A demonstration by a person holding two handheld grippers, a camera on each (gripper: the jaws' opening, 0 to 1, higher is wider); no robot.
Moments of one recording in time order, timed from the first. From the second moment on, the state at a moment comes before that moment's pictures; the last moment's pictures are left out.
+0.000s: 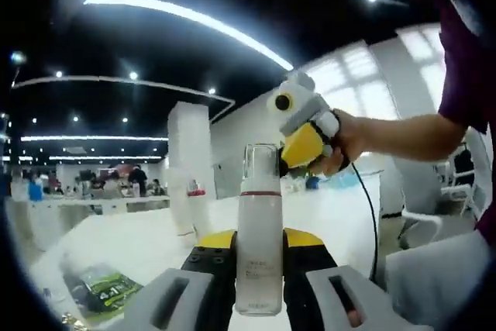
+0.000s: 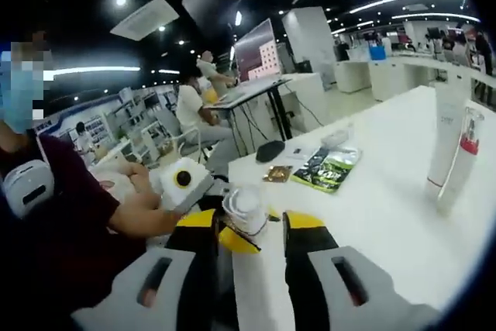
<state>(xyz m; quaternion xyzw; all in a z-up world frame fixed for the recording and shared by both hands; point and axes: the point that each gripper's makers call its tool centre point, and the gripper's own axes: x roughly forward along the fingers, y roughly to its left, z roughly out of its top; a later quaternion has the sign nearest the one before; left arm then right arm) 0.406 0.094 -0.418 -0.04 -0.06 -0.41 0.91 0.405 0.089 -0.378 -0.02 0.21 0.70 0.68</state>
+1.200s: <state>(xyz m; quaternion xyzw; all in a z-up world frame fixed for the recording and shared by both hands) 0.416 0.087 -0.440 -0.02 -0.01 -0.36 0.93 0.426 0.095 -0.405 0.00 0.15 0.52 0.84</state>
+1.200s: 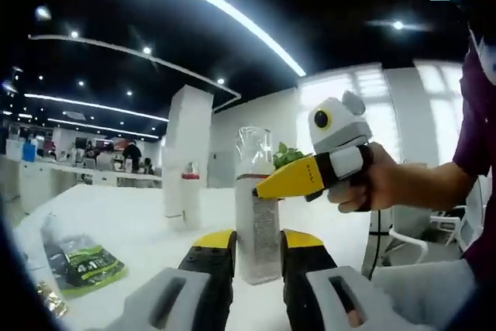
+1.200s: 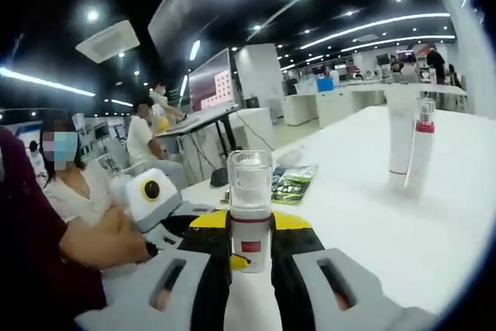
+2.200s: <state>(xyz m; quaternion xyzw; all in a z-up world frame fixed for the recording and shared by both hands) 0.421 0.101 -0.437 -0.02 -0.03 -0.31 0.95 0.442 0.102 -0.412 -0.05 0.04 0.42 0.90</state>
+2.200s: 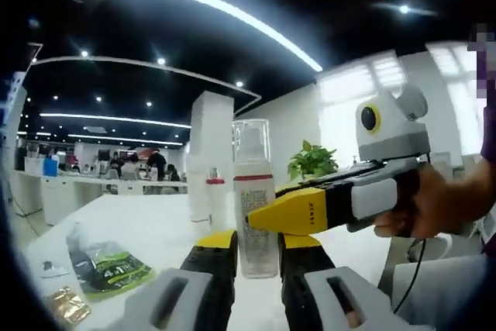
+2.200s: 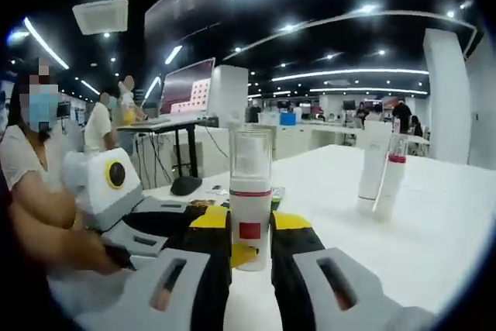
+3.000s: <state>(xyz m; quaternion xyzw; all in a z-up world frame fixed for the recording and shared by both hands) 0.416 0.156 -0.478 -0.05 -0.04 -0.20 0.98 0.638 0.000 -0.462 -0.02 0.05 0.19 0.98</state>
